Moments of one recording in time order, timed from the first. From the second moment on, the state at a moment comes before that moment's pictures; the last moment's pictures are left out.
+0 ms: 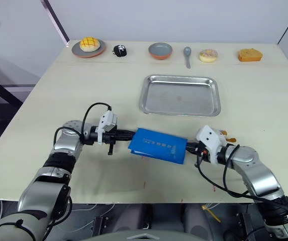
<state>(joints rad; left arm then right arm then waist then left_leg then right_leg) -0.61 0.47 -0.07 0.68 -0.16 -0.11 -1.51 -0.14 -0.65 0.13 -0.26 0.28 0.49 0.83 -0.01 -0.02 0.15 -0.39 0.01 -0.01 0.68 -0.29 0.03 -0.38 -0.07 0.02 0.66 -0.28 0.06</state>
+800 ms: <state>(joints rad) -0.57 0.42 -0.11 0.60 -0.18 -0.08 -1.46 -0.08 -0.72 0.02 -0.17 0.29 0.37 0.90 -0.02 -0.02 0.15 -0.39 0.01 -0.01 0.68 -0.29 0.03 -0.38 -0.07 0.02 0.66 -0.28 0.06</state>
